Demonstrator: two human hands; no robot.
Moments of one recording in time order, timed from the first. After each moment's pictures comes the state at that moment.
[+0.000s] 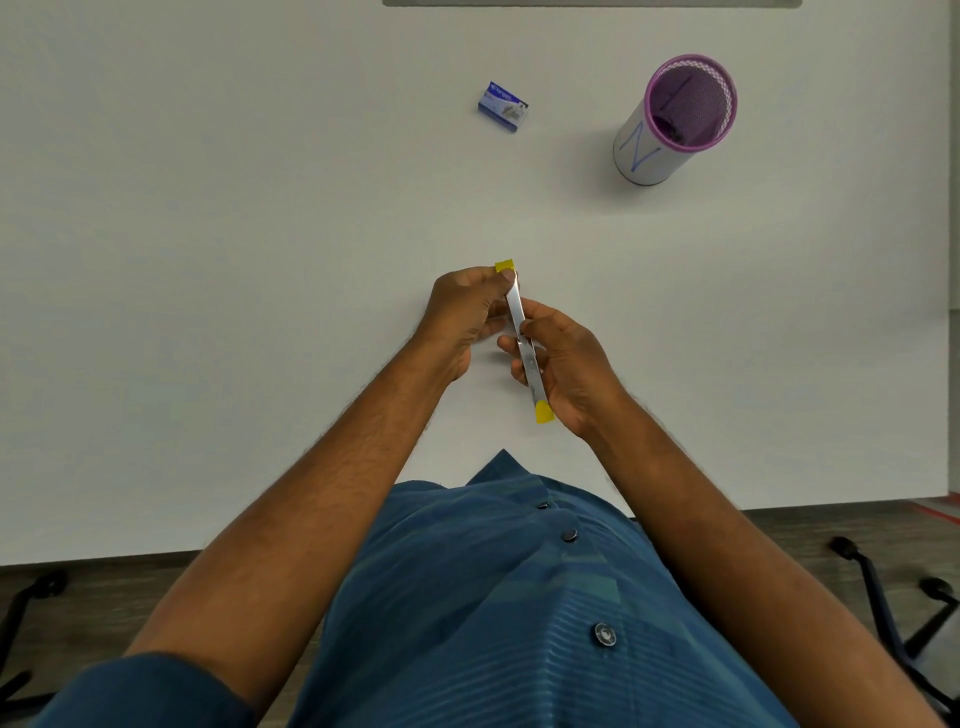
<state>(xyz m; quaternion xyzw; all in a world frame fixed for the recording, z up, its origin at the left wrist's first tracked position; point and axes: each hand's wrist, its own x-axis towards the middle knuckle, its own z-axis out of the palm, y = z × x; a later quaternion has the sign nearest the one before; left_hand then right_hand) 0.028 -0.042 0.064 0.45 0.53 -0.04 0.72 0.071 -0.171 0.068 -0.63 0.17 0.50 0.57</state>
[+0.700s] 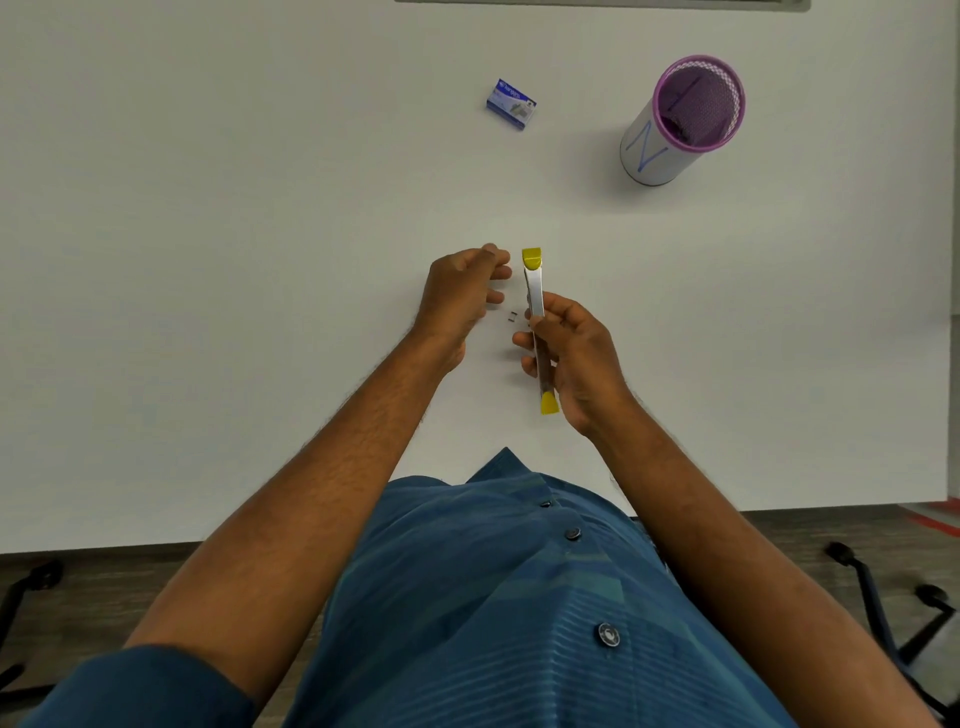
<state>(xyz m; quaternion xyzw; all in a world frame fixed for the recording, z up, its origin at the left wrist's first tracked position) 0.028 -0.034 0.065 0.54 0.53 -0.02 0.66 0.071 -0.176 0.065 -0.69 0.11 0.45 0.56</state>
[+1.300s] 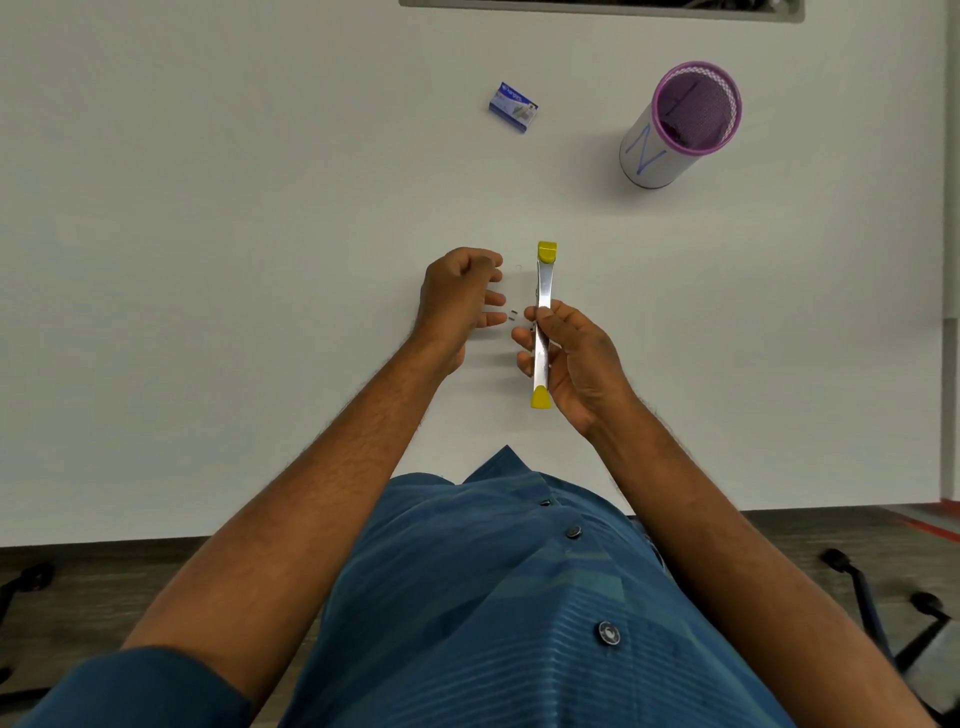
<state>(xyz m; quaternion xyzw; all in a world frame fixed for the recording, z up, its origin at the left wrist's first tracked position) 0.017 -0.037 0.062 0.53 0.52 0.02 0.67 0.069 -0.180 0.069 -0.58 0.19 0.48 0.64</state>
